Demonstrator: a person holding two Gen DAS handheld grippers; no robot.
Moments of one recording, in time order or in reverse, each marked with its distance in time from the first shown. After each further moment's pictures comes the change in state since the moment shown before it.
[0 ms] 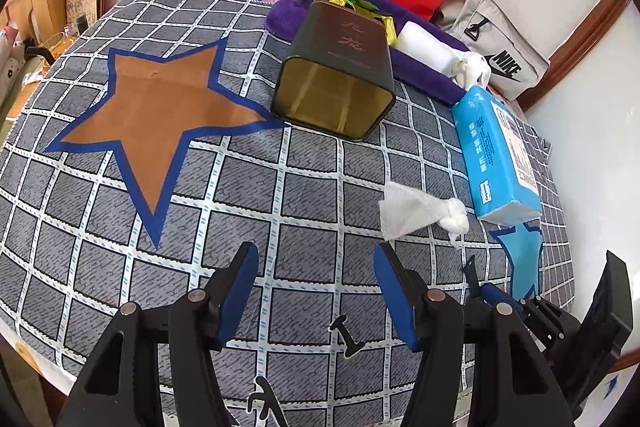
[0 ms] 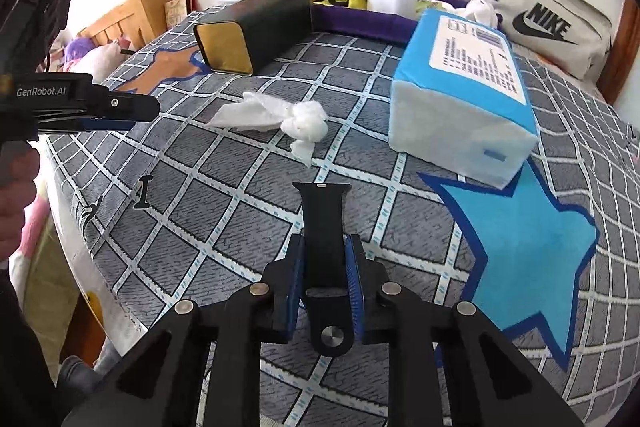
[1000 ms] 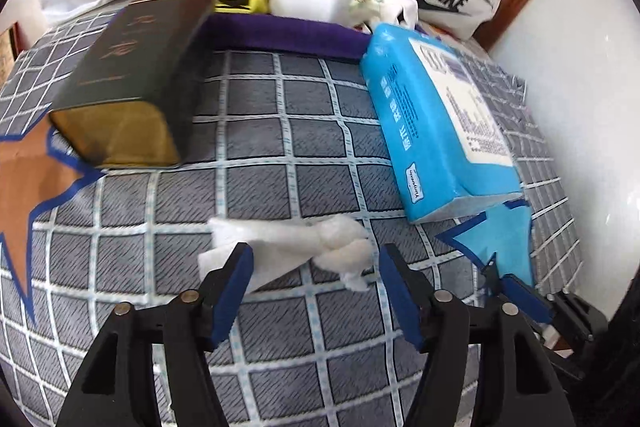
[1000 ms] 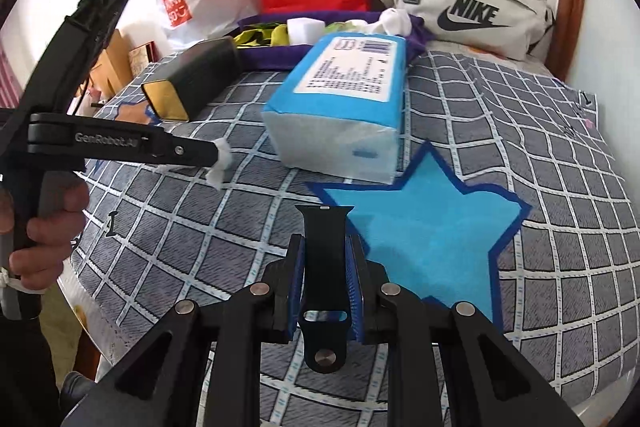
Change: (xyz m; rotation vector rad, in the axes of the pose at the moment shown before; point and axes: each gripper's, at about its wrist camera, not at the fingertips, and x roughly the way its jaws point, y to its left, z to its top) left arm 0.063 -0.111 0.014 0.236 0.078 -0.021; right arm -0.031 -0.063 -0.013 0.145 -0.108 -0.058
